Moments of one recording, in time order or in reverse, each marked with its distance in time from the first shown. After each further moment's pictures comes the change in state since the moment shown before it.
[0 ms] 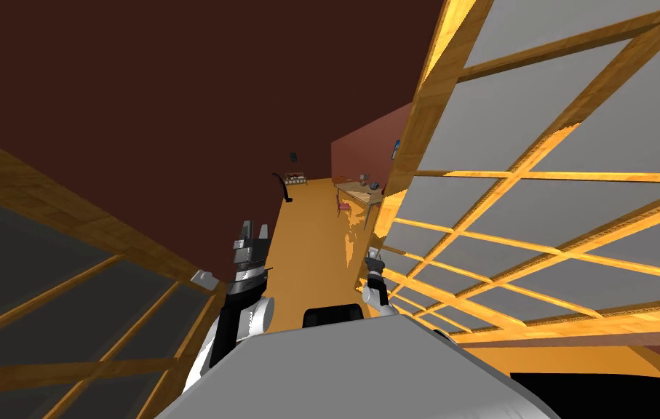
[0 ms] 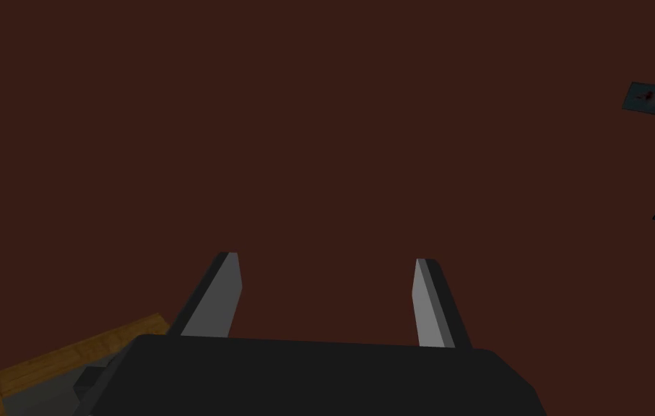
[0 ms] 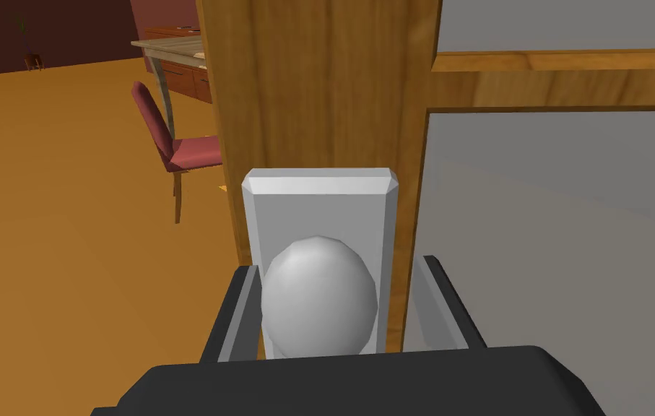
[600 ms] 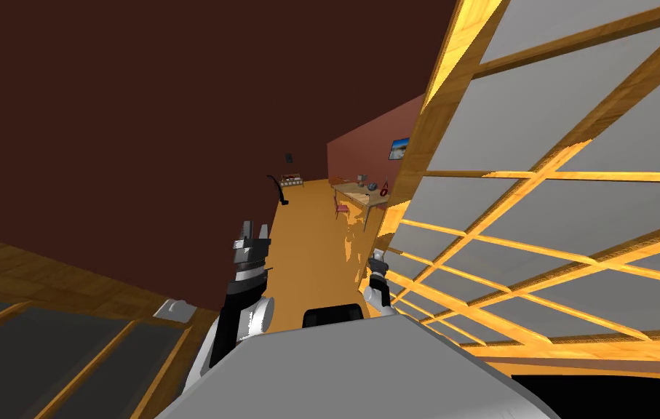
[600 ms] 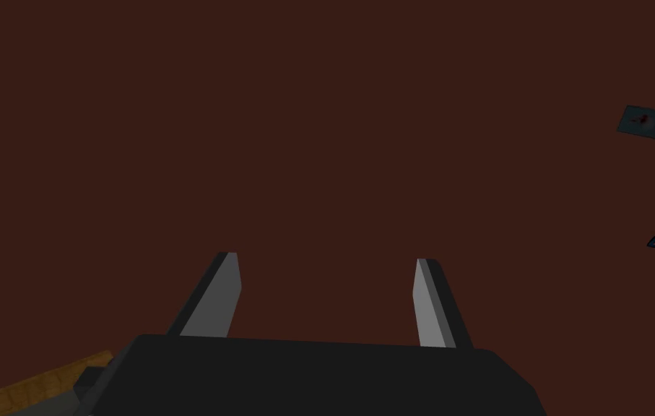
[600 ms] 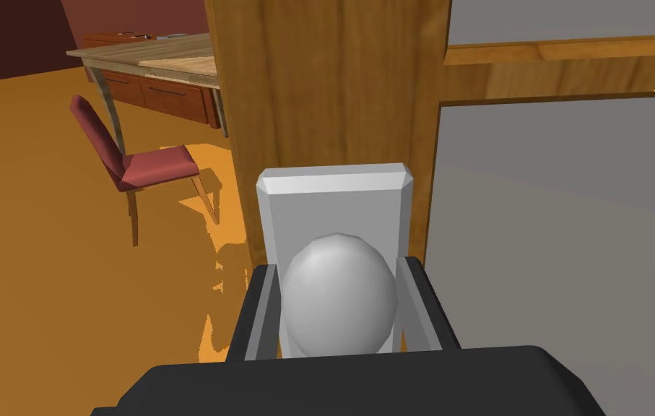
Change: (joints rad) arm 0.022 0.010 -0.056 -0.035 -0.033 0.007 0.025
